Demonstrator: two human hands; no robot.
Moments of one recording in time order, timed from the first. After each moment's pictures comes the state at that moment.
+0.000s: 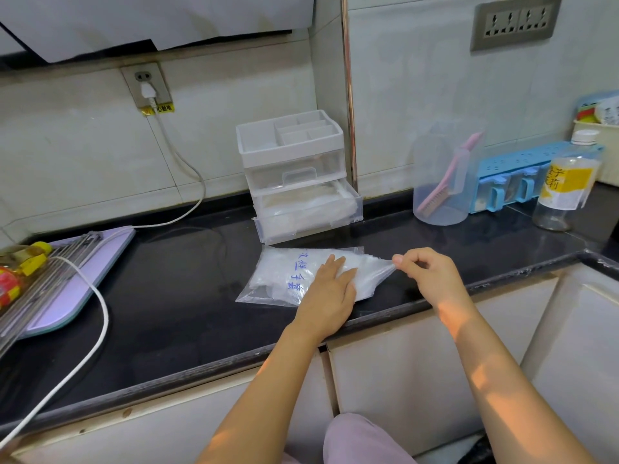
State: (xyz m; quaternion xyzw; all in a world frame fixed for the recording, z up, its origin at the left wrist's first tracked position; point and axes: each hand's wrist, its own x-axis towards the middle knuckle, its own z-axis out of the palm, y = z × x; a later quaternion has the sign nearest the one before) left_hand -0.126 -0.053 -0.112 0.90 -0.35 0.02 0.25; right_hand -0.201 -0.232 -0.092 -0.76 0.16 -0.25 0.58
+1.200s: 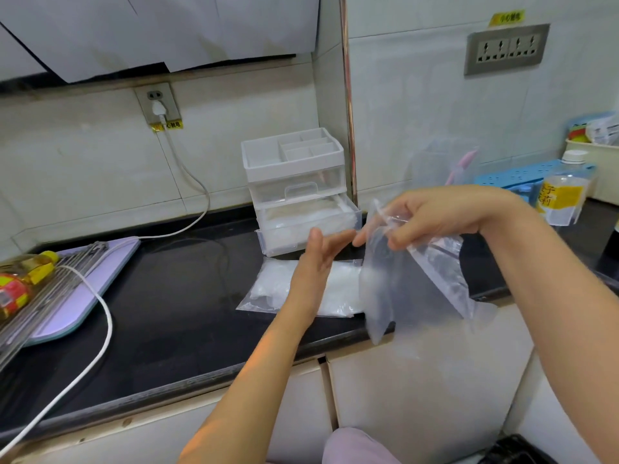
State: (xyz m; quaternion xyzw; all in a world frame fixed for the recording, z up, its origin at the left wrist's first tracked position) left_hand -0.157 -0.045 -0.029 0.63 -0.31 -0.11 0.70; right_hand -0.232 -0.225 0.087 -0.91 -0.15 0.14 0.36
